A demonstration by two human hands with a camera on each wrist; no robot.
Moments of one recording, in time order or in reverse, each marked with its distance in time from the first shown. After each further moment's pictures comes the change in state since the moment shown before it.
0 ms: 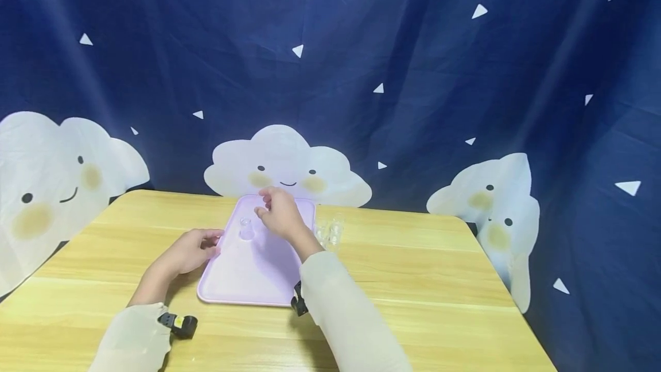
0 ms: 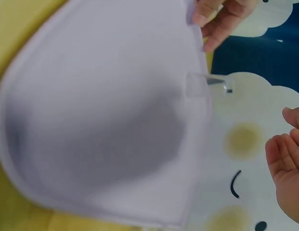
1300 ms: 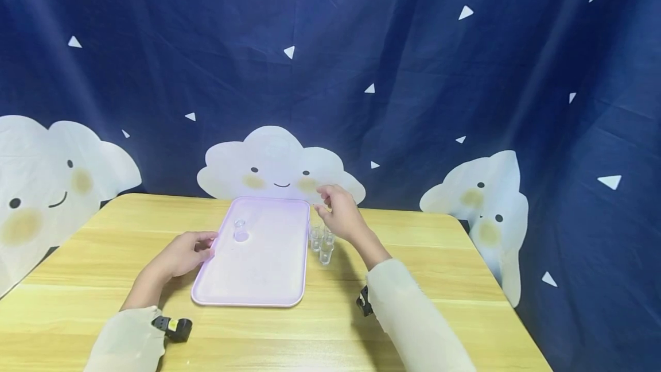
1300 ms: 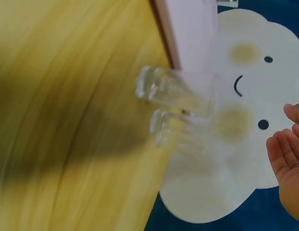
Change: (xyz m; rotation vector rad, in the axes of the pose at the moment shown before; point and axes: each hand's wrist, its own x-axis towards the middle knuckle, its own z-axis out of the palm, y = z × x) left_hand 0.000 -0.001 0.001 0.024 0.003 0.013; right_hand -0.052 0.058 -0.108 -0.200 0.140 -0.158
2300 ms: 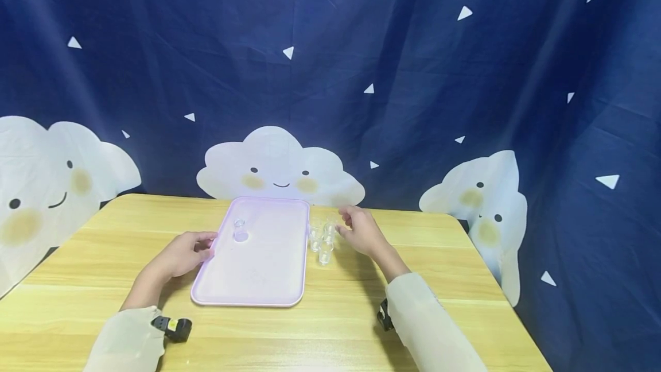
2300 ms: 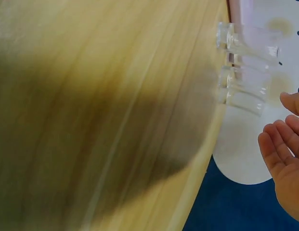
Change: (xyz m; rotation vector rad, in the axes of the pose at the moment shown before) left_hand 0.001 0.000 0.000 0.000 -0.007 -0.014; right_hand -0.039 0.053 -0.007 -0.048 -0.141 0.176
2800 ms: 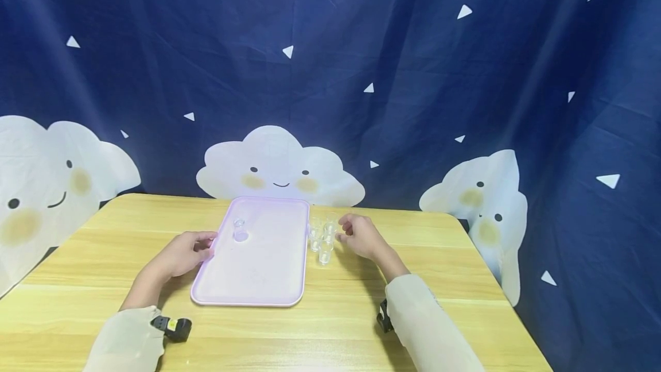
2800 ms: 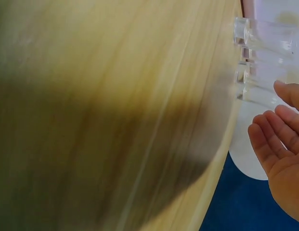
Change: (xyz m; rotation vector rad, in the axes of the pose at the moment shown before) left_hand 0.000 0.000 0.000 -0.006 -0.005 -0.006; right_hand -0.003 0.014 0.009 0.046 -0.091 0.065
